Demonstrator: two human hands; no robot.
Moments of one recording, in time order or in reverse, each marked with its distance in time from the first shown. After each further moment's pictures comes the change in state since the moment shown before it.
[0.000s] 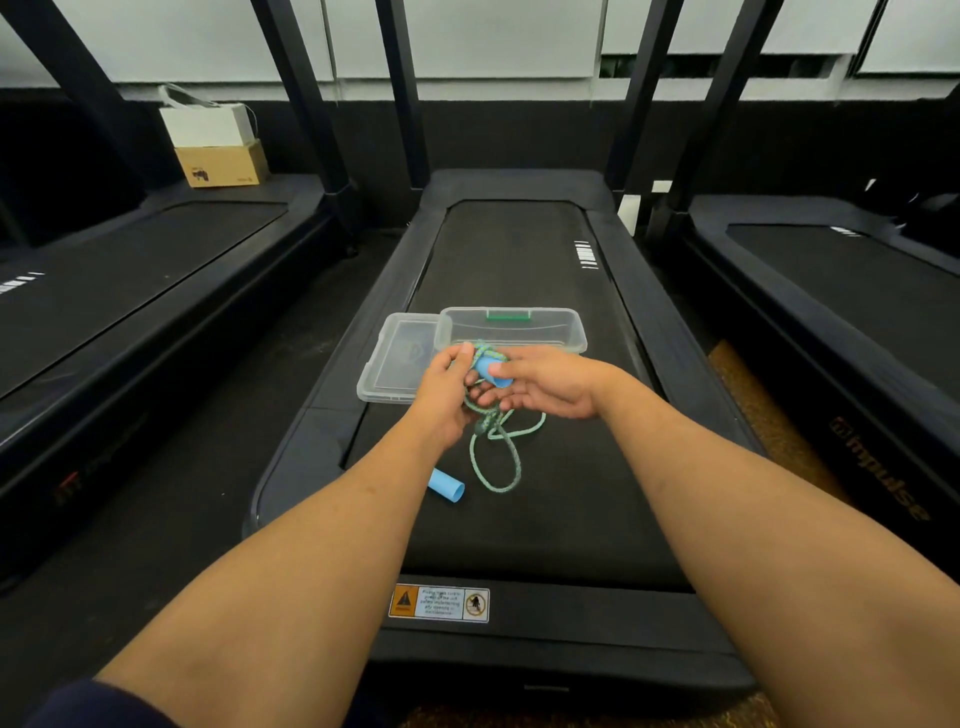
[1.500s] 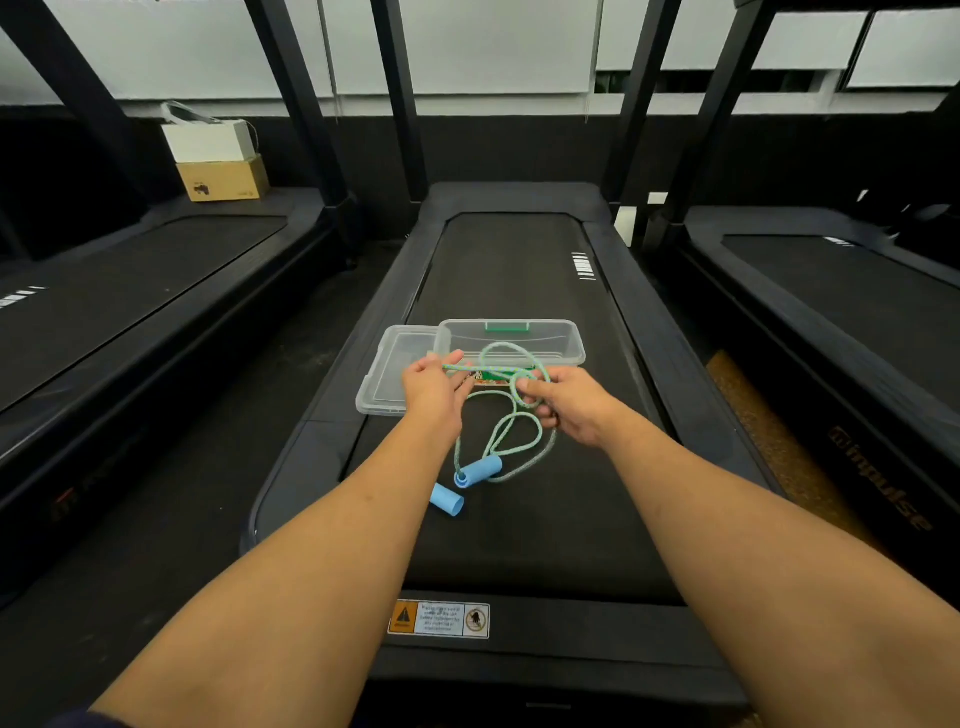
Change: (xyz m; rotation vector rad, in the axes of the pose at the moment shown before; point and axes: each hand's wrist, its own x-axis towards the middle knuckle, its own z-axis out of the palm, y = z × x) left_hand 0.016 0.016 0.010 -0.379 0.290 0.042; right_hand 0.005 0.038 -0.022 0.037 0.458 -0.036
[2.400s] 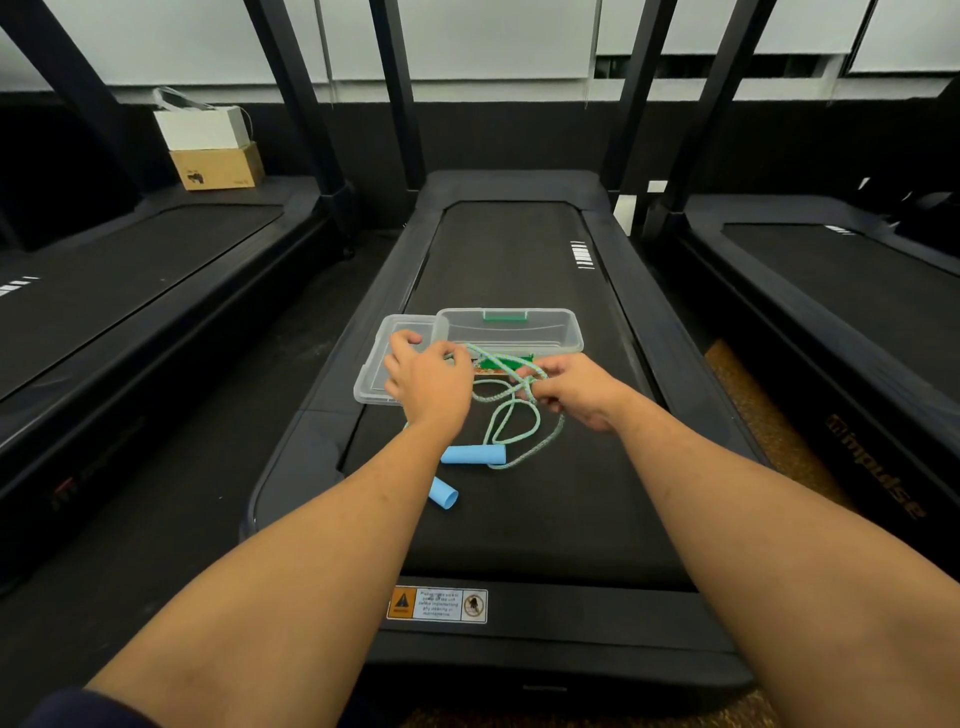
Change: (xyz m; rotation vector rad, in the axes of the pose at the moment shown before) left_hand -0.018 -0.006 -0.012 1.244 0.226 0.675; right_hand -0.003 -0.003 -0.012 -0.237 -0.026 -0.062
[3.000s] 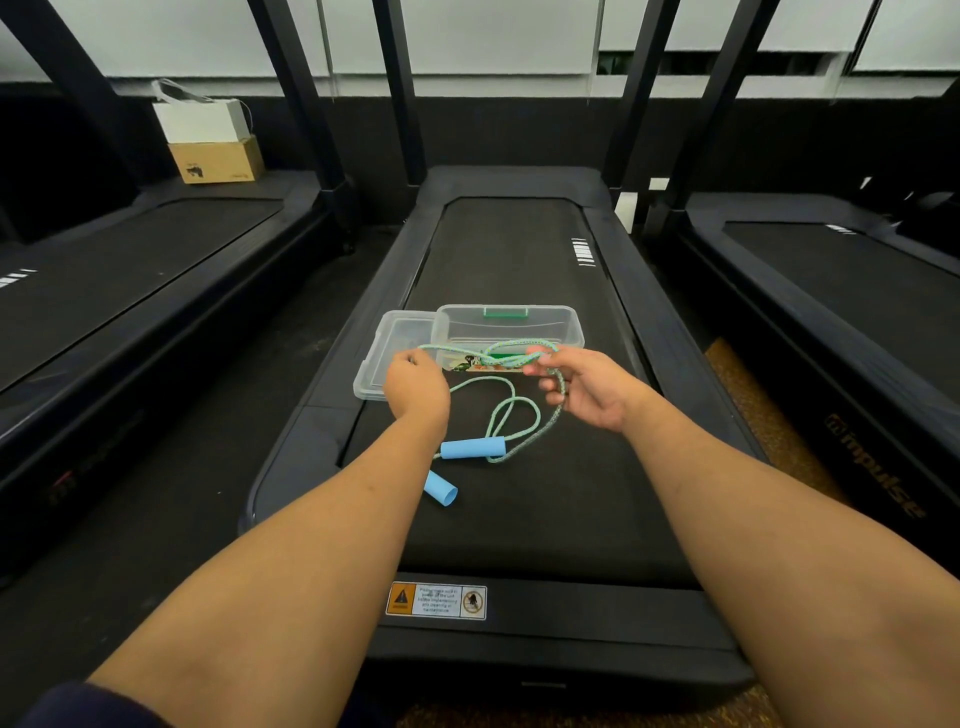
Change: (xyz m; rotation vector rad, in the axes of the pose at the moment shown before) left_hand 0.014 -0.013 0.001 -0.421 -0.005 -0.434; right_hand -0.007 -0.005 -0.010 0.578 -0.032 0.119
